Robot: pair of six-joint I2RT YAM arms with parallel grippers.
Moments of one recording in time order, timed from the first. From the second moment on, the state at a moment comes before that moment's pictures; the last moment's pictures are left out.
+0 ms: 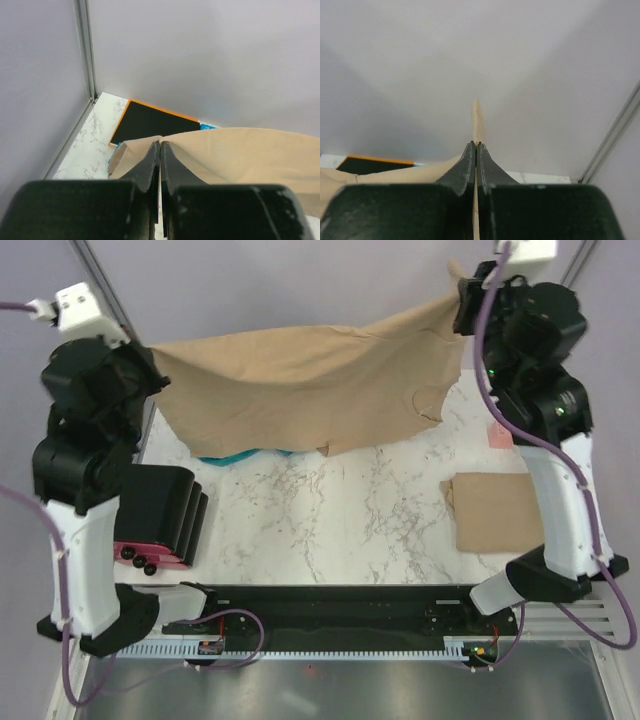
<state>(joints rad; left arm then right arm) -0.31 1.32 2.17 -0.93 -0.52 -0.24 0.44 1.55 2.27 -0.57 0.35 -0.07</state>
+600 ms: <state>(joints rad) -0.31 0.97 1.99 -0.95 -0.44 -0.24 0.44 1.14 2.13 -0.54 0.23 -0.01</state>
